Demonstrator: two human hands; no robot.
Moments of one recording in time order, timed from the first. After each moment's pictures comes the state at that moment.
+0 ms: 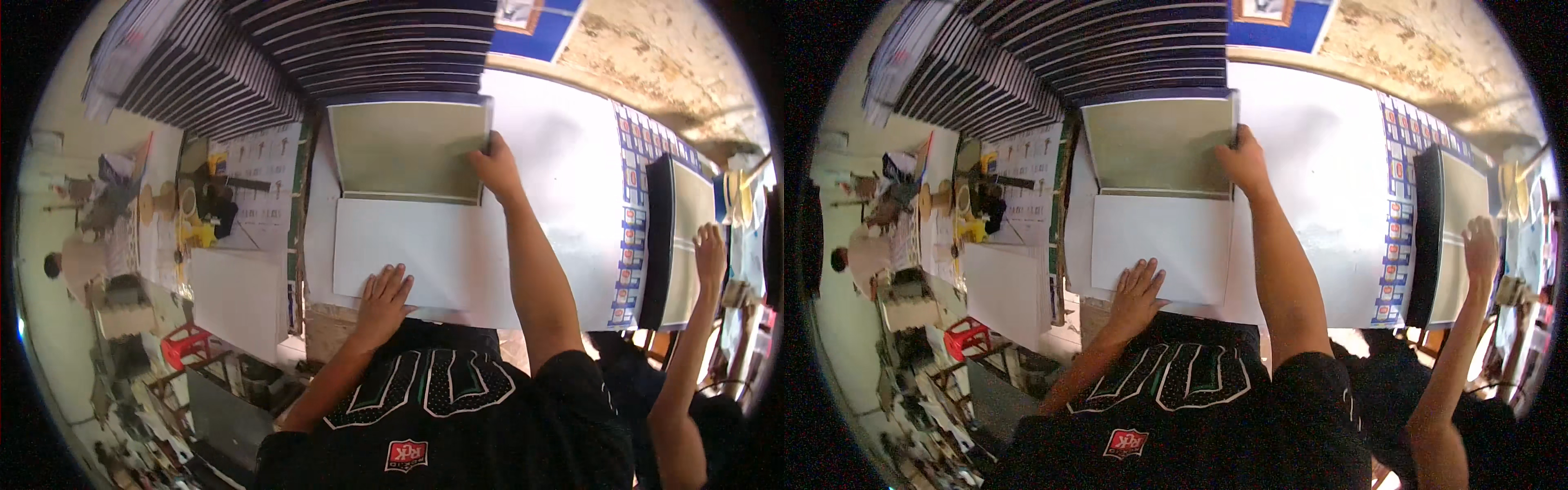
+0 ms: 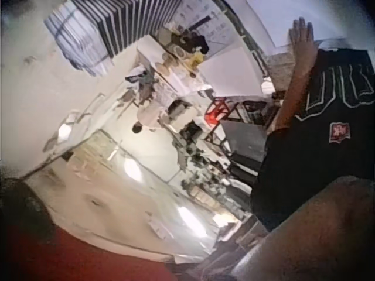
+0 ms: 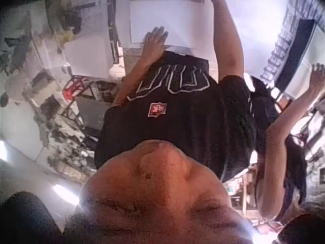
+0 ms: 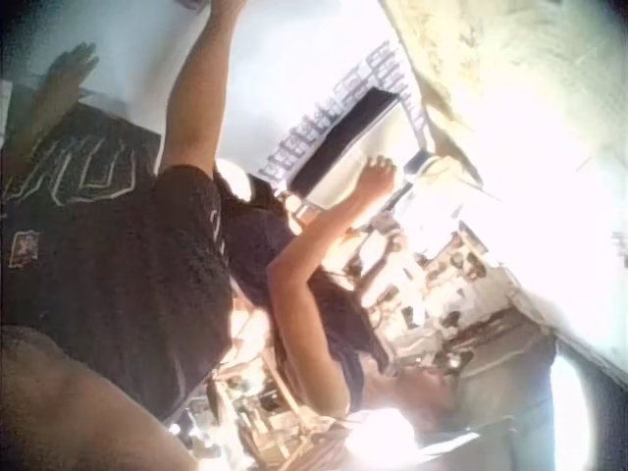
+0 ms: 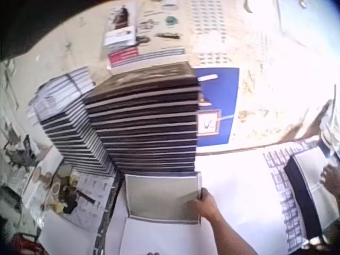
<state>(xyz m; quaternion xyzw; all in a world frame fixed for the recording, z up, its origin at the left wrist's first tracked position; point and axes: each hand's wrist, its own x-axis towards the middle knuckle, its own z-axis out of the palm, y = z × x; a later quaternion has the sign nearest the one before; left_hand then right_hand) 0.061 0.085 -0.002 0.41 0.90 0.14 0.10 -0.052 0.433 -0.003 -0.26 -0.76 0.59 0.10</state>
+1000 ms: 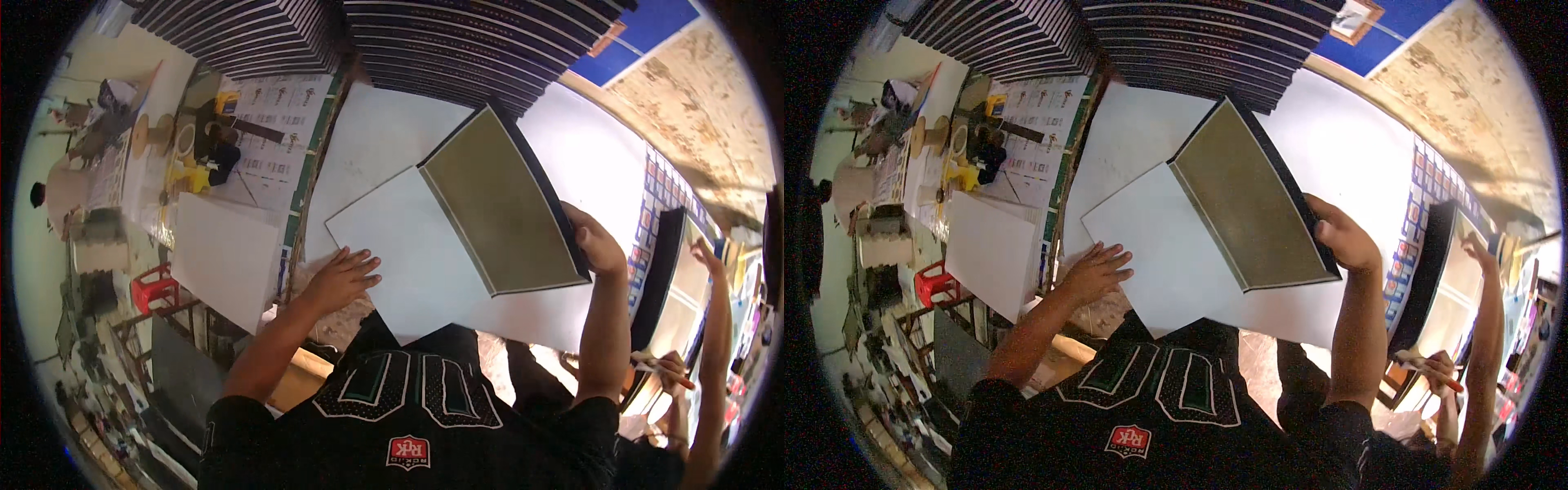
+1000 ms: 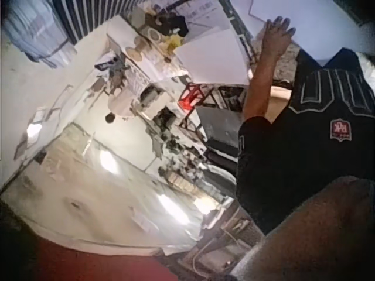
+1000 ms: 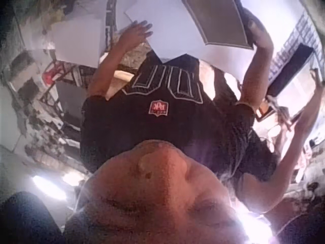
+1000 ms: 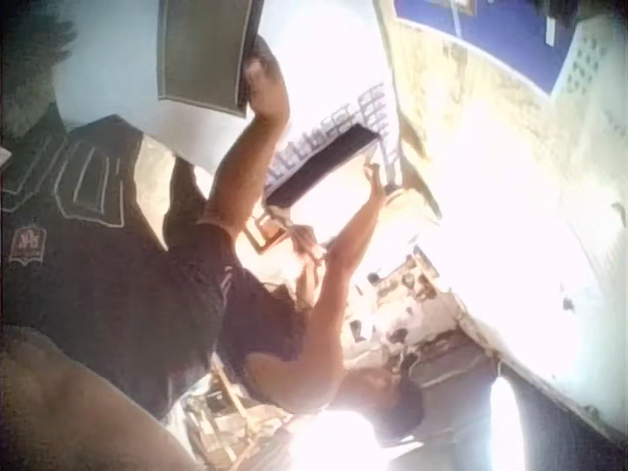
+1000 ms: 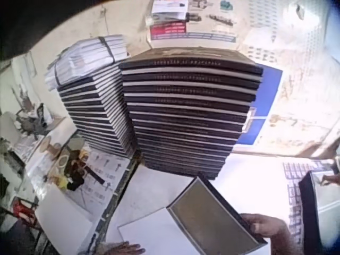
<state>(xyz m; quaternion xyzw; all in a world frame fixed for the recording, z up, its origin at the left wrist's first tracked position) 0.003 -0.014 -0.012 0.53 0.83 0.06 0.18 0.050 0.485 0.097 -0.04 -0.66 0.72 -0.22</state>
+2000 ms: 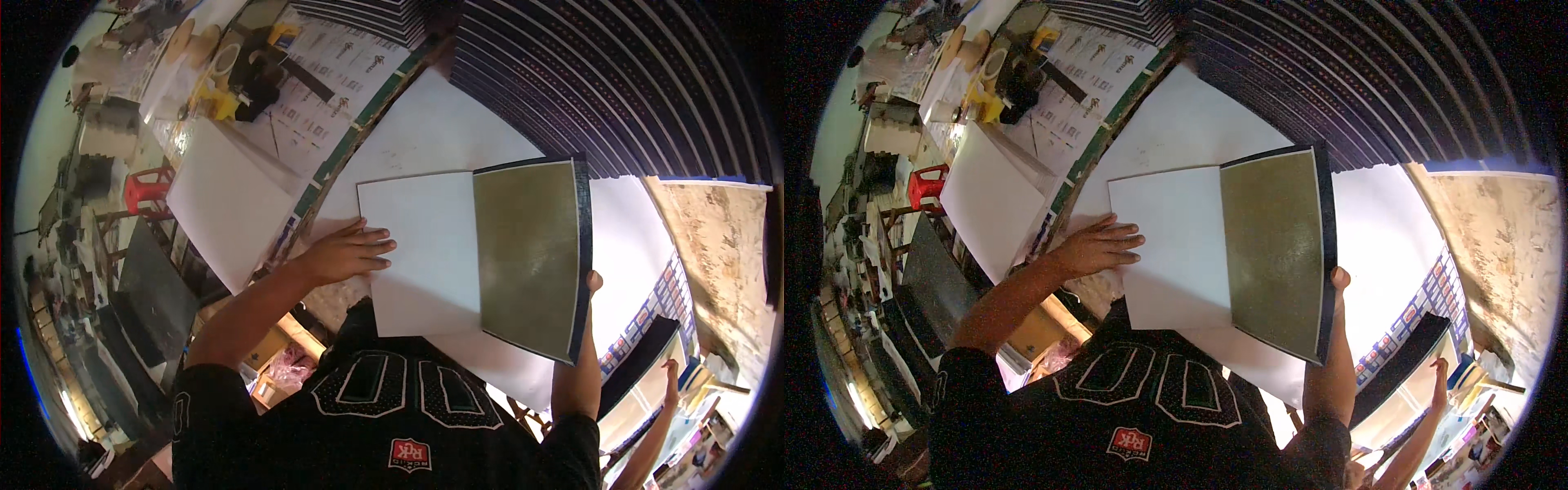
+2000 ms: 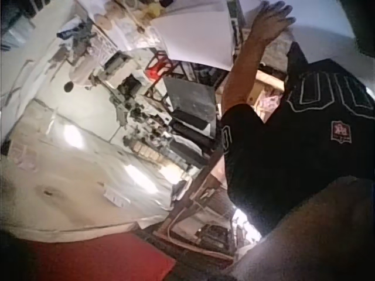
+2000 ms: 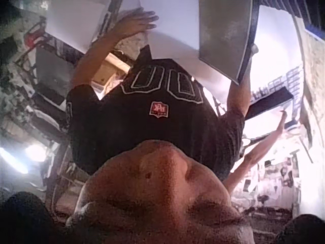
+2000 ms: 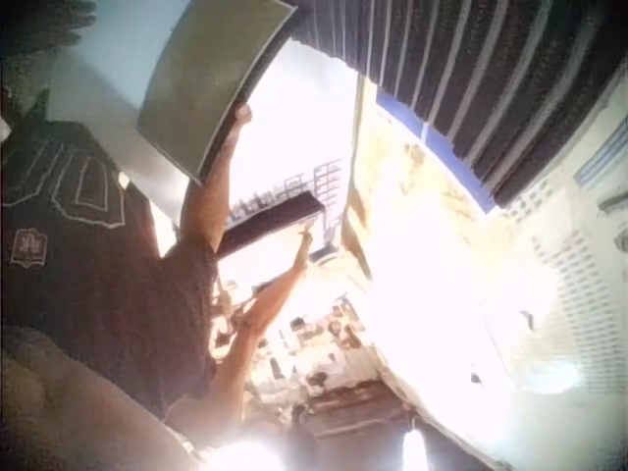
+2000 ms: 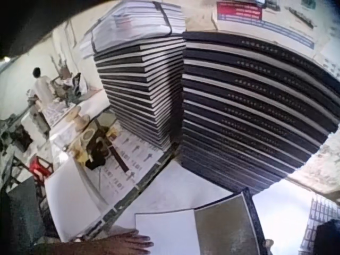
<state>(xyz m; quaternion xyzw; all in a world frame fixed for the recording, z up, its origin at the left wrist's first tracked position) -0.031 -0.001 -0.005 0.48 0.84 0.15 0.20 0.006 0.474 0.011 -0.19 -0.42 0.85 -0.25</state>
